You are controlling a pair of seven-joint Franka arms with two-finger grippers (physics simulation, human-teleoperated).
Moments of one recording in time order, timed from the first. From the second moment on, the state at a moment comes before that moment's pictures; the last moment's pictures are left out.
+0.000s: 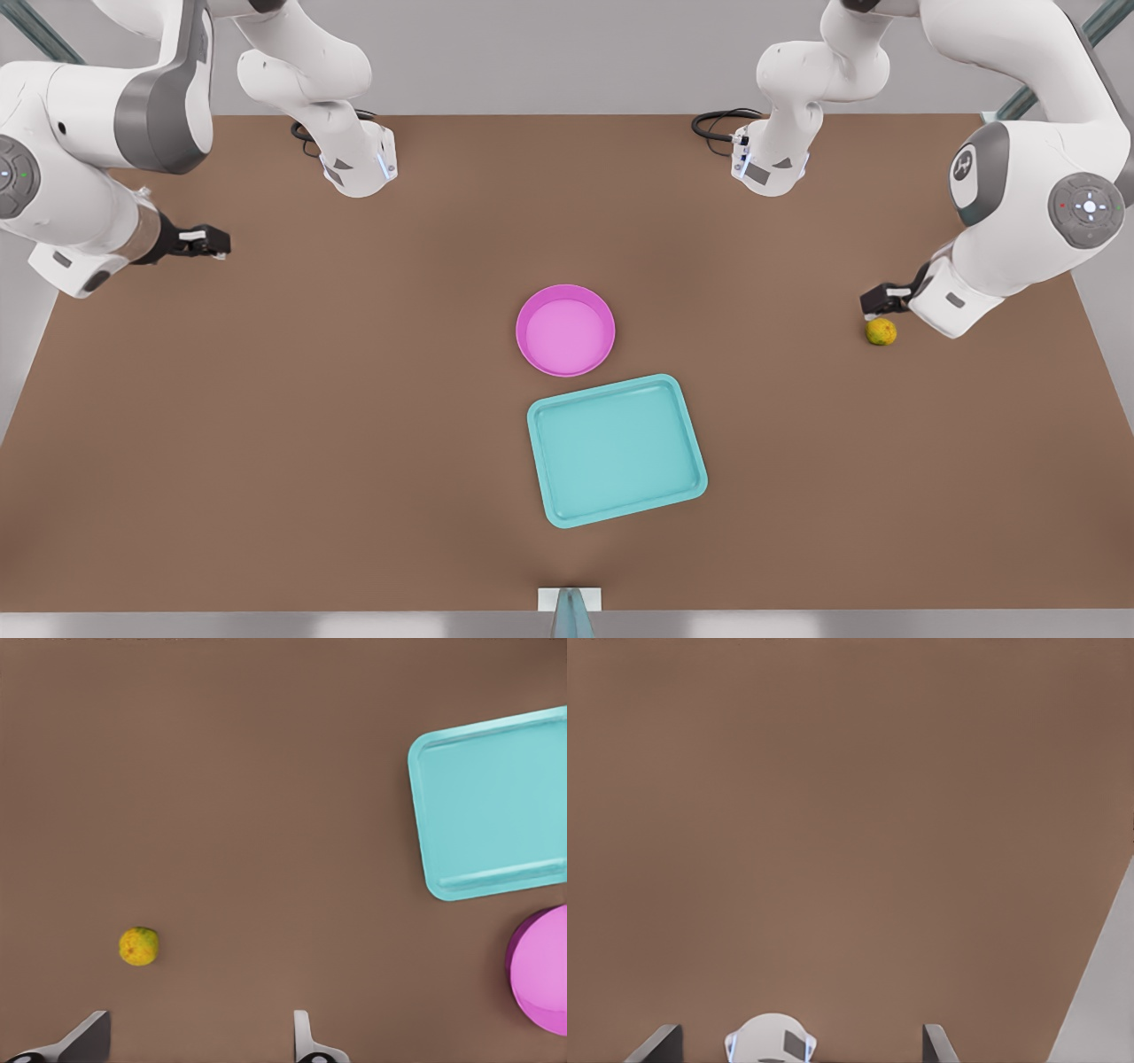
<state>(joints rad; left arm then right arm) -0.07 0.14 0.00 -1.49 0.02 1.53 -0.10 0.09 0.13 -0.04 -1.33 -0.15 1.18 -0.13</state>
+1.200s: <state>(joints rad) 0.03 0.43 0.32 -2.24 -0.04 2.42 0.40 0.11 0.26 -0.04 -1.32 -0.14 1.20 -0.18</state>
